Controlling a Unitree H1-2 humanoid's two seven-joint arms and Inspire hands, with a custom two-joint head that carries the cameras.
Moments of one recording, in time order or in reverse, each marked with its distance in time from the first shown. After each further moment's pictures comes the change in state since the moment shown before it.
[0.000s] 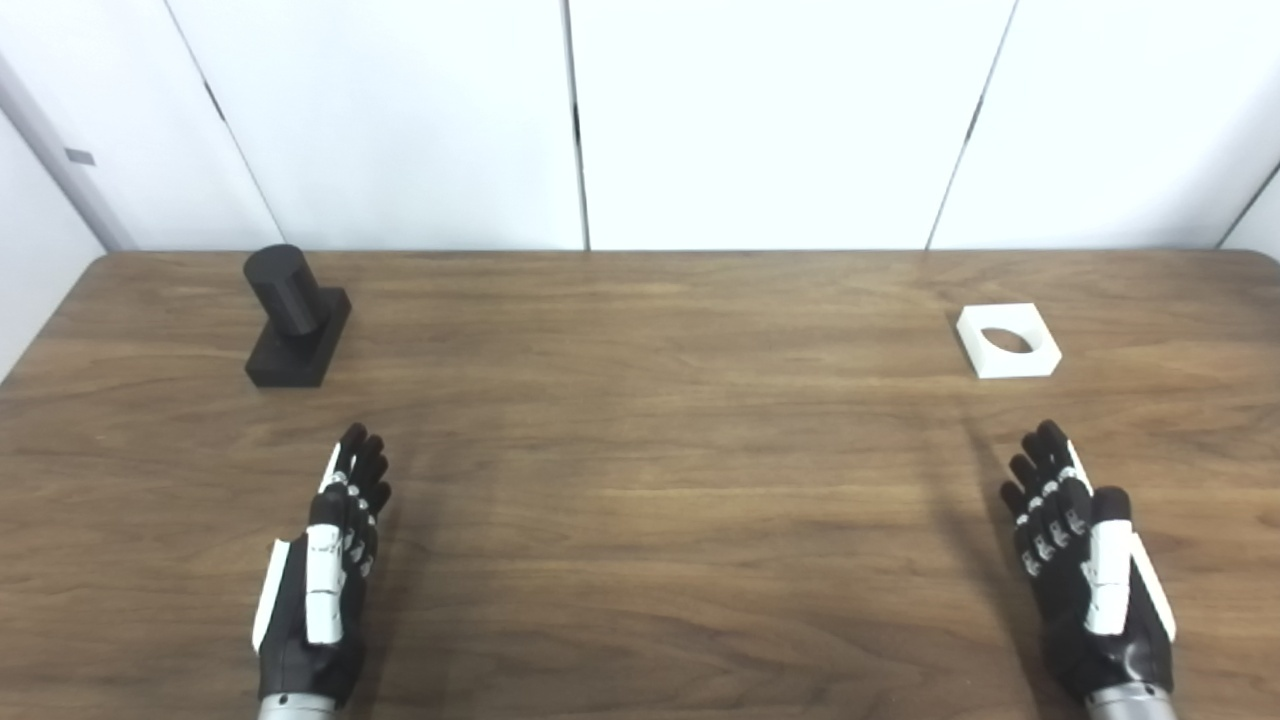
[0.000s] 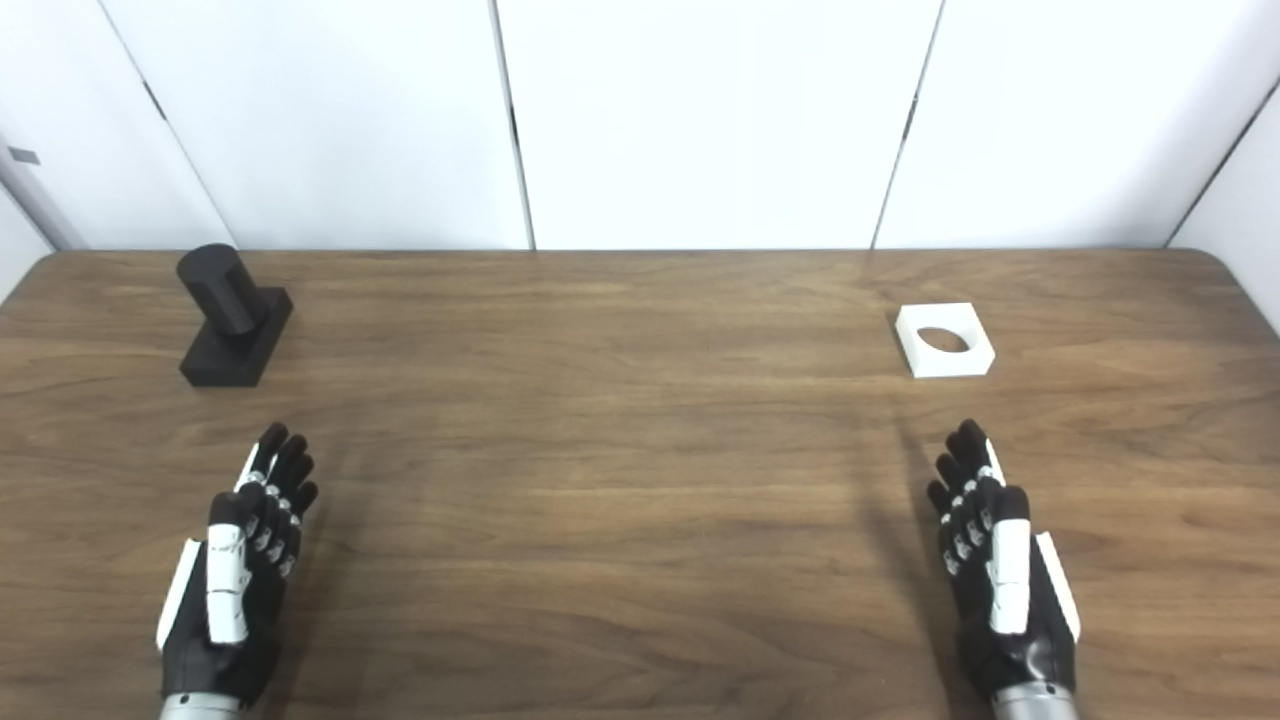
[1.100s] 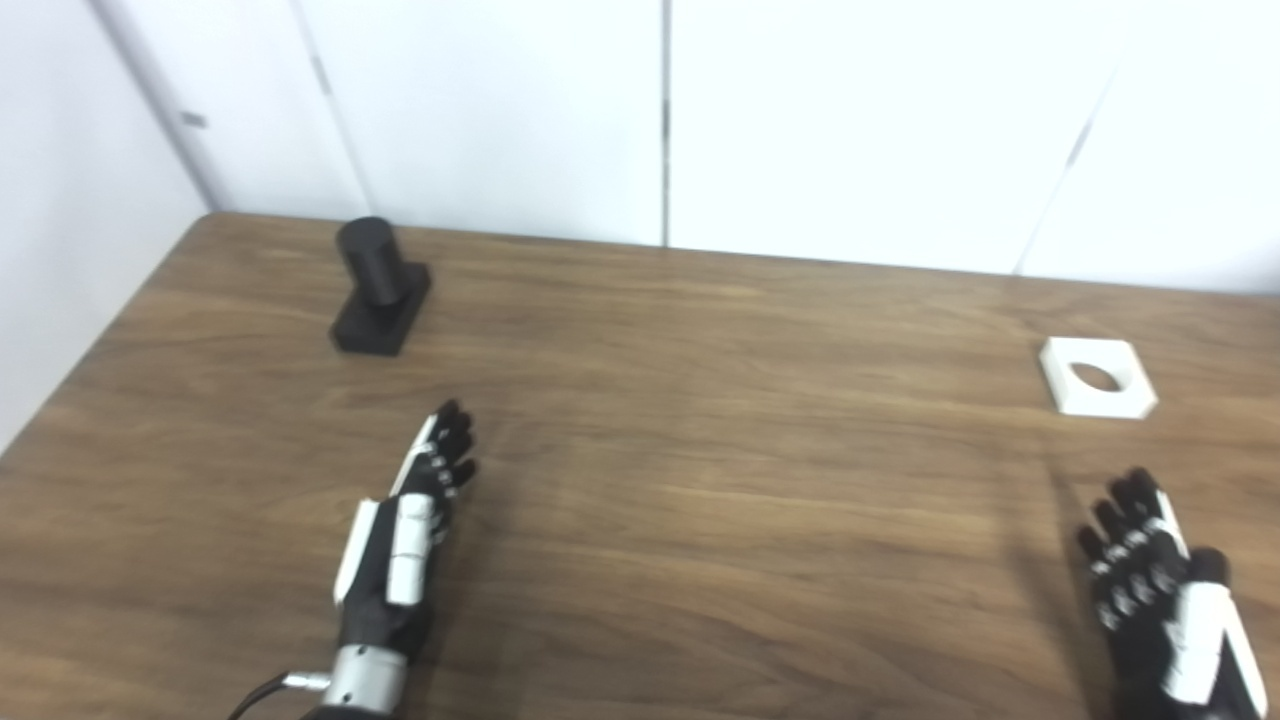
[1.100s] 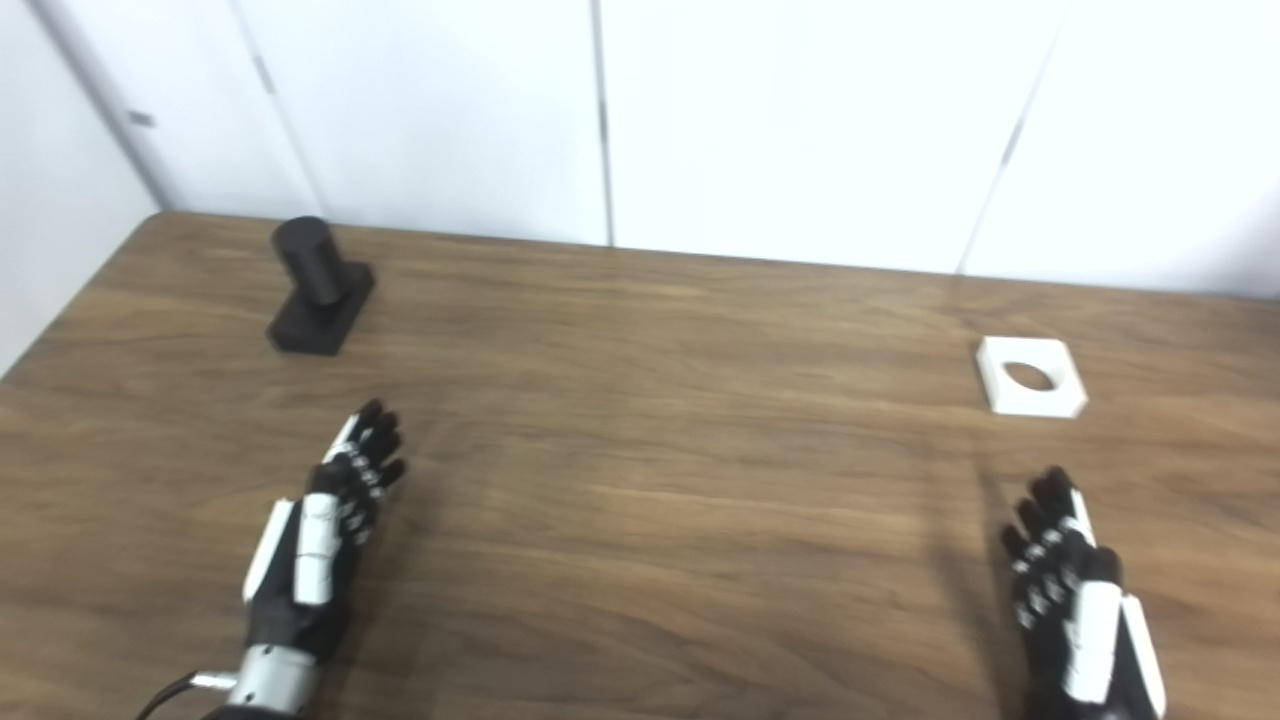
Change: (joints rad) left arm 0.001 -0.011 -0.044 0.035 0.072 -0.053 0.044; right arm 0.000 -0.007 -0.012 0.025 -0.001 -0.032 0.032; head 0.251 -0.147
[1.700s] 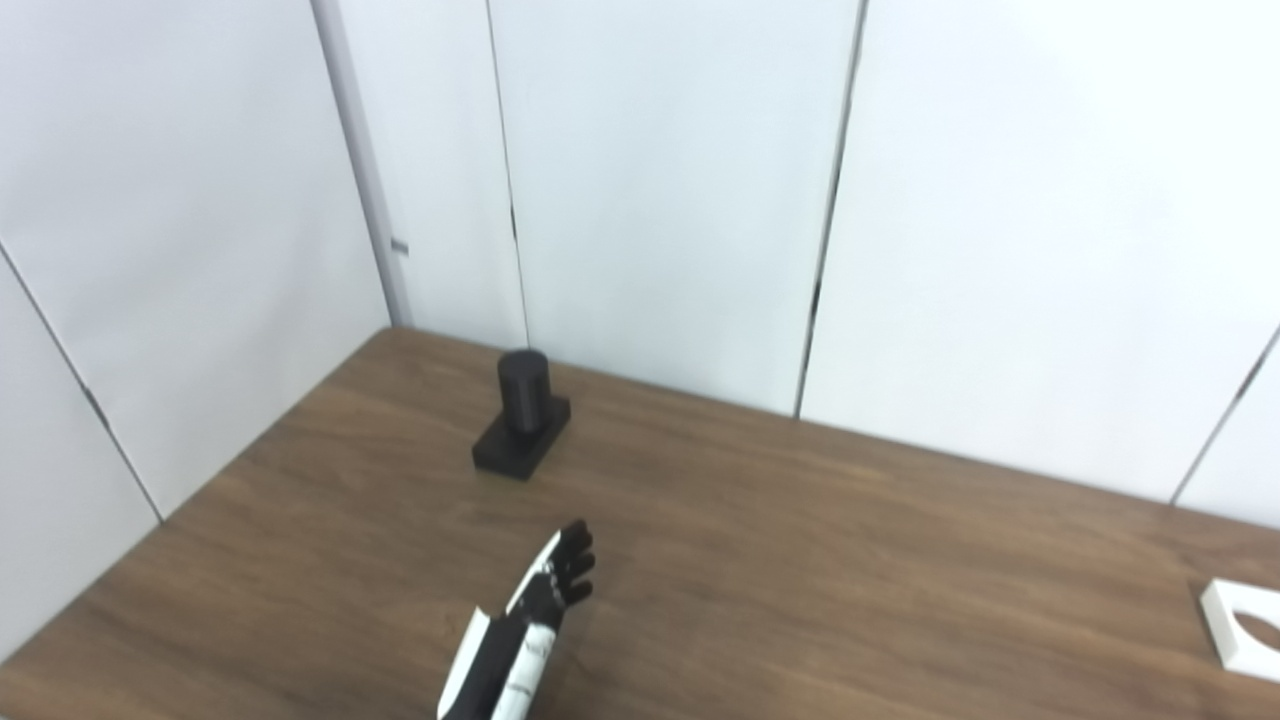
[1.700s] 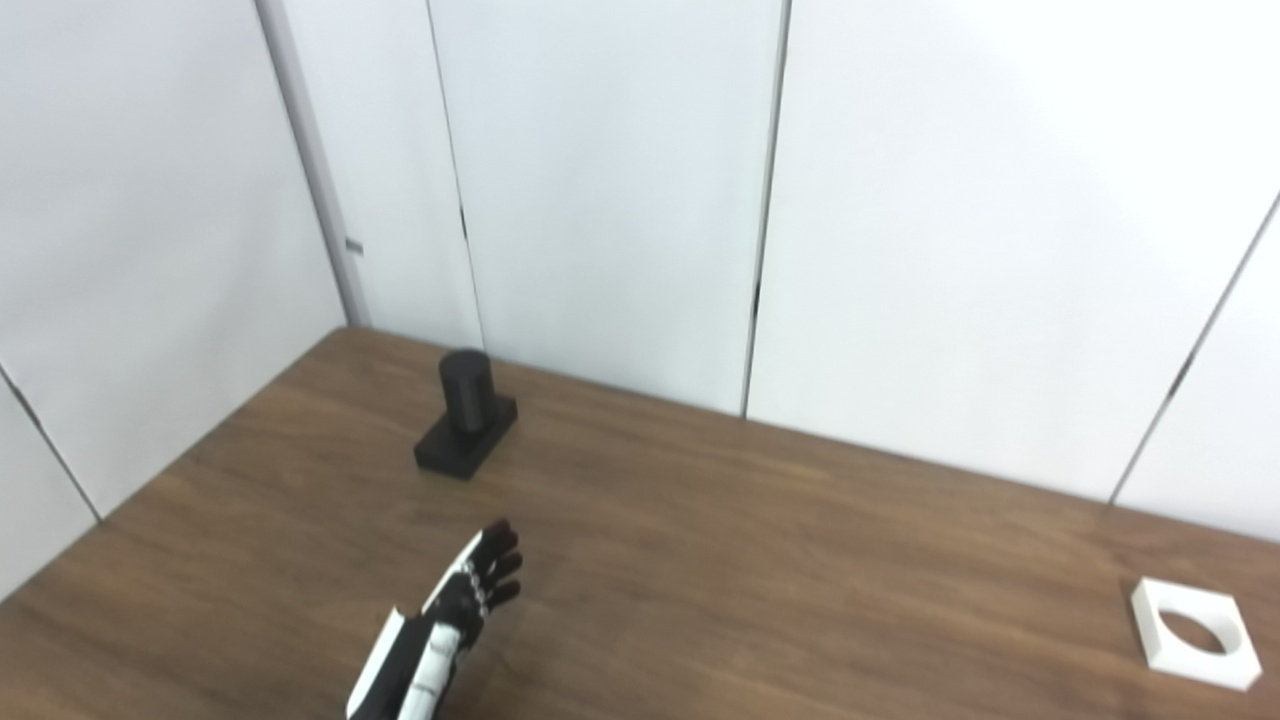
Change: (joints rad) left arm -0.015 -0.005 -0.050 0.046 0.077 -0.133 0.058; right arm -0.033 -0.030 -0.032 0.072 -0.026 -0.096 0.036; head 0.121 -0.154
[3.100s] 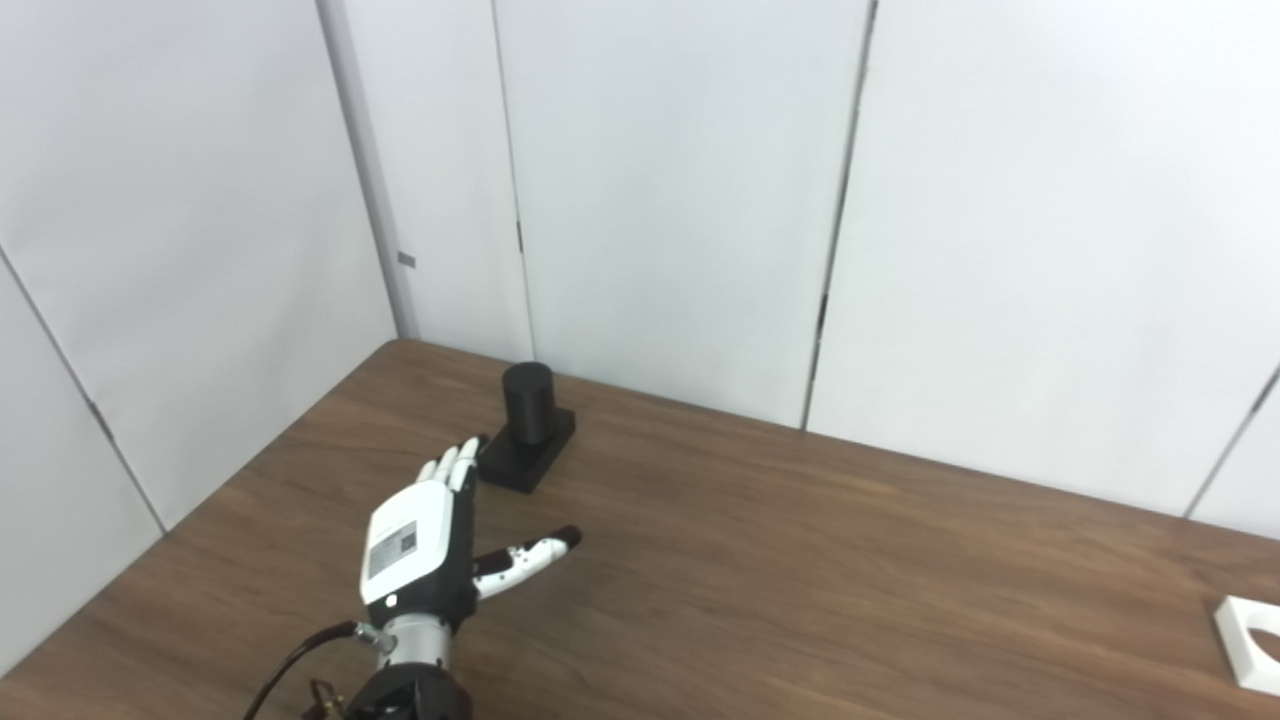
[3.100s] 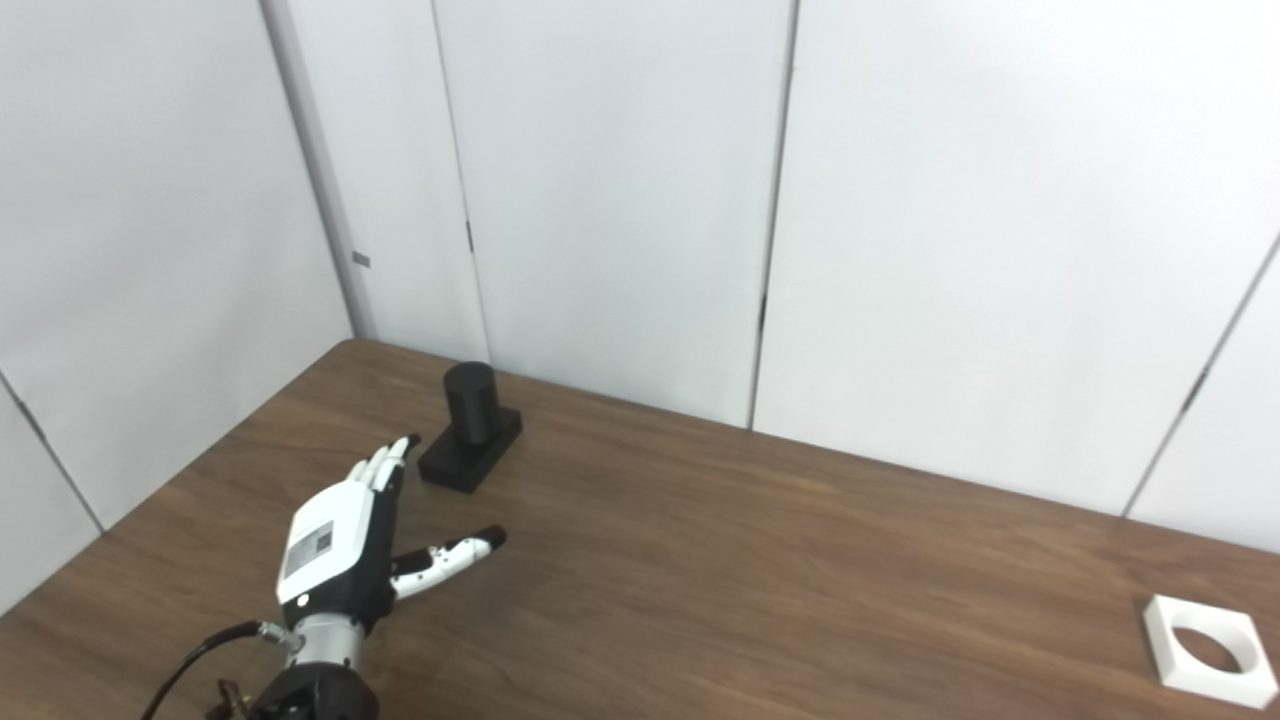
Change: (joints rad) left arm -0.293 0.043 0.160 -0.074 1.028 0.755 -0.029; right arm 0.060 -0.007 -0.010 -0.061 0.016 0.064 0.000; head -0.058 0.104
